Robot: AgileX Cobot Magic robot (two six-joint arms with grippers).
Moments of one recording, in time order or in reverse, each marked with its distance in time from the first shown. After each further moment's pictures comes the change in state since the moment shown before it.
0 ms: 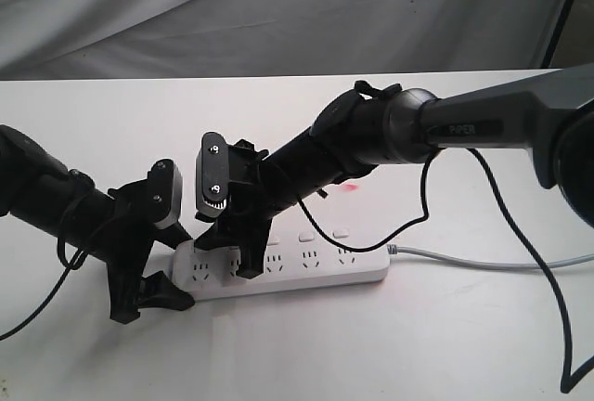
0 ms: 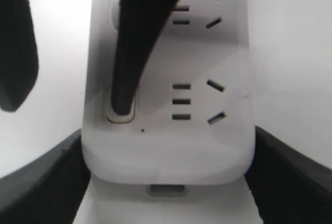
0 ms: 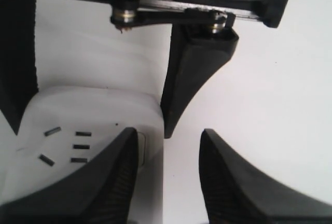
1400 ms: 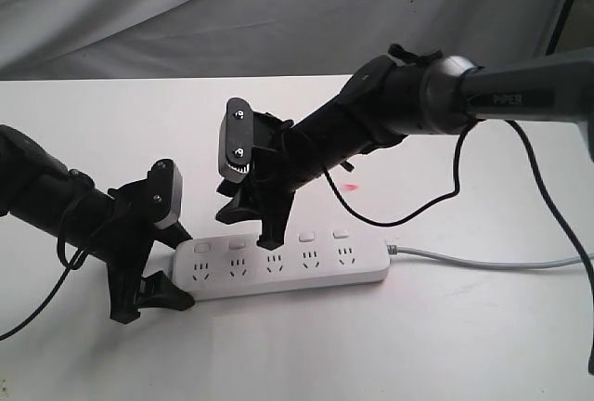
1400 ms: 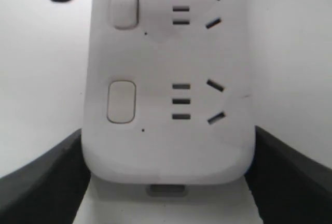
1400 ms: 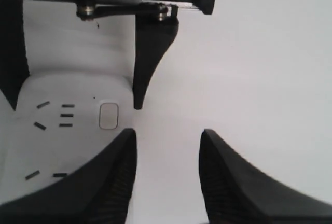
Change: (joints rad) left arm 0.000 0.000 0.000 0.000 0.000 0.000; right arm -0.063 -0.080 0.005 -0.072 0.050 0.102
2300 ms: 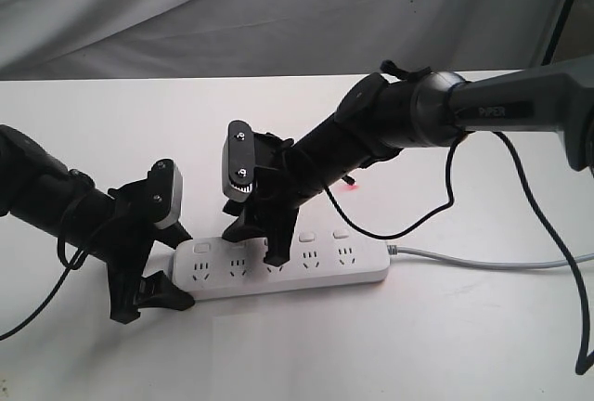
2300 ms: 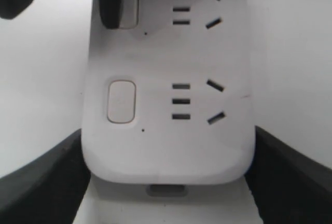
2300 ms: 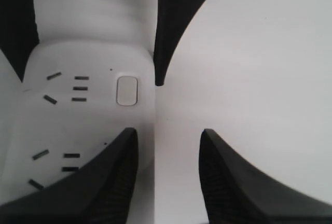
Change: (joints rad) left arm 0.000 0.000 0.000 0.000 0.000 0.000; right arm 0.000 0.041 0.007 -0.043 0.004 0.008
